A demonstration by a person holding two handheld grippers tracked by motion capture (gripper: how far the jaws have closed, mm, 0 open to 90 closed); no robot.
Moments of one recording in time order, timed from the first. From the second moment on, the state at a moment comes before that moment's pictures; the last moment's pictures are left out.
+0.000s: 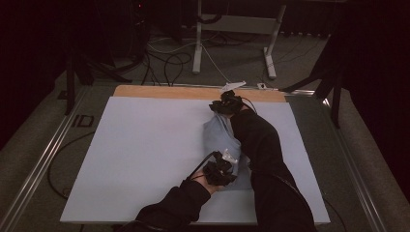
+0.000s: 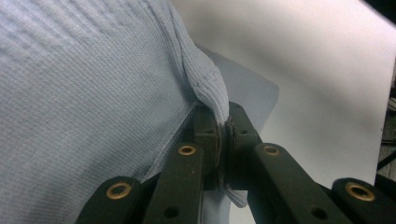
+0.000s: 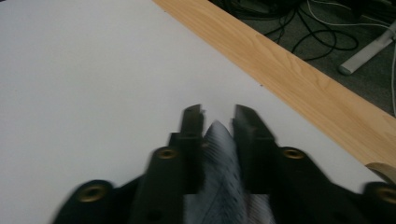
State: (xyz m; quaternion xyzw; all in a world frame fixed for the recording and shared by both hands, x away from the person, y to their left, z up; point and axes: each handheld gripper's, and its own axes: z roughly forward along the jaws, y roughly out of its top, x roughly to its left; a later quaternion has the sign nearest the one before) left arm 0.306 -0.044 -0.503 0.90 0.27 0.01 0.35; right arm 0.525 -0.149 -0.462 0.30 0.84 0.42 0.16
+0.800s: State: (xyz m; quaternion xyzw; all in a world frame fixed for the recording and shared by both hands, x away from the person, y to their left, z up) left arm 0.304 -0.065 -0.503 0.90 0.25 -0.02 0.35; right arm 0.501 -0.177 -0.443 0.32 0.84 0.42 0.15
